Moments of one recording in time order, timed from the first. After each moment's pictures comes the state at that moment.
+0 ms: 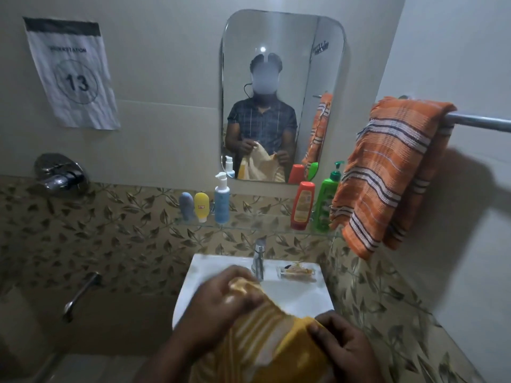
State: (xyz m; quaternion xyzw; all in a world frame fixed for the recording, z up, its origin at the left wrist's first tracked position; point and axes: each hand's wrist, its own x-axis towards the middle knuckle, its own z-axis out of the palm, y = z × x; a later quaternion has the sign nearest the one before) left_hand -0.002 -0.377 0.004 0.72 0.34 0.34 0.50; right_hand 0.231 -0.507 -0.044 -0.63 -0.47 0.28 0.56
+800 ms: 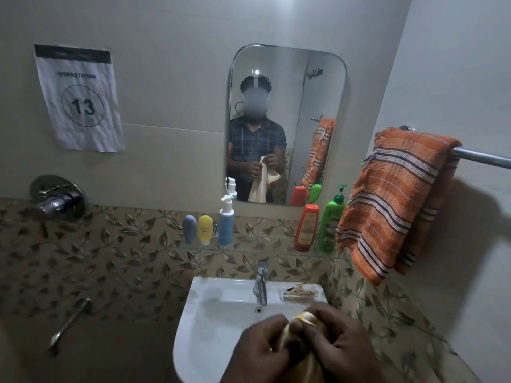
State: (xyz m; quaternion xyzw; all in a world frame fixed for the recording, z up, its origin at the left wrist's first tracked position) left_hand 0.029 -0.389 -0.007 0.72 0.27 0.32 0.55; right_hand 0.179 -0.470 0.024 -0.61 -0.57 0.11 0.55
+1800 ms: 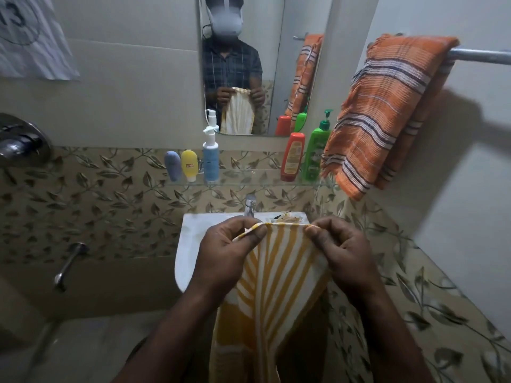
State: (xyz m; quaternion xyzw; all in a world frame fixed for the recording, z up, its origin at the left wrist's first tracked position) left_hand -0.008 -0.380 0.007 0.63 0.27 0.42 0.59; right_hand 0.183 -0.494 0.019 -0.62 -0.47 0.18 0.61
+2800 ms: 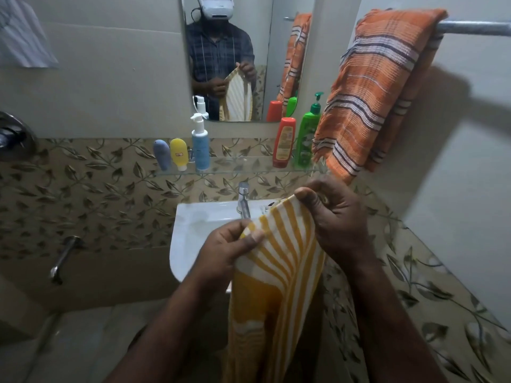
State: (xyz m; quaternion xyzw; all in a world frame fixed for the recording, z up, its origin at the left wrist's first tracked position) left_hand -0.009 -0.394 -0.005 0.56 0.22 0.29 0.75; right_hand 0.186 -0.483 0.043 -0.60 -0.53 0.03 0.60
